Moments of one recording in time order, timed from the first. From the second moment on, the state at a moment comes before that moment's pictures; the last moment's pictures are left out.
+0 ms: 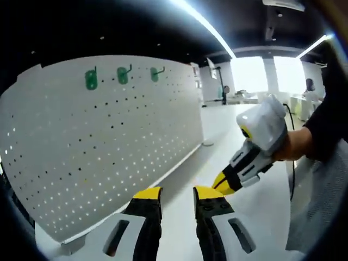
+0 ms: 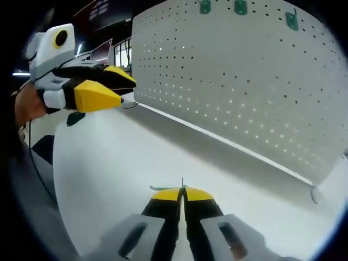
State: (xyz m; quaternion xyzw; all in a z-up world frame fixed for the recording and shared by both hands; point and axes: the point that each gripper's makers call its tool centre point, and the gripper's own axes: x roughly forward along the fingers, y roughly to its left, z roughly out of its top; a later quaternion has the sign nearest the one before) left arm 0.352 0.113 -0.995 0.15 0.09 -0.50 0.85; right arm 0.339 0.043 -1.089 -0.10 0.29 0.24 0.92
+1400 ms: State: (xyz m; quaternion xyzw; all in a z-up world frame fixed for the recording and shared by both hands) left arm 0.321 0.102 -1.071 0.21 0.16 -0.57 0.78; right arm 0.312 0.104 -1.081 -0.12 0.27 0.39 0.87
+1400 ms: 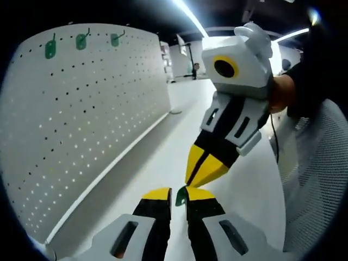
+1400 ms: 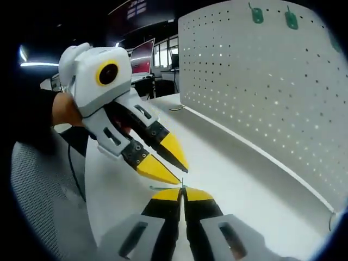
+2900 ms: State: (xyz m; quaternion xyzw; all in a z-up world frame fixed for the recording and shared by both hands) left arm 0.275 0.126 -1.091 0.24 0.20 -0.67 0.67; right arm 0.271 0.134 -1.089 -0.15 0.28 0.50 0.80
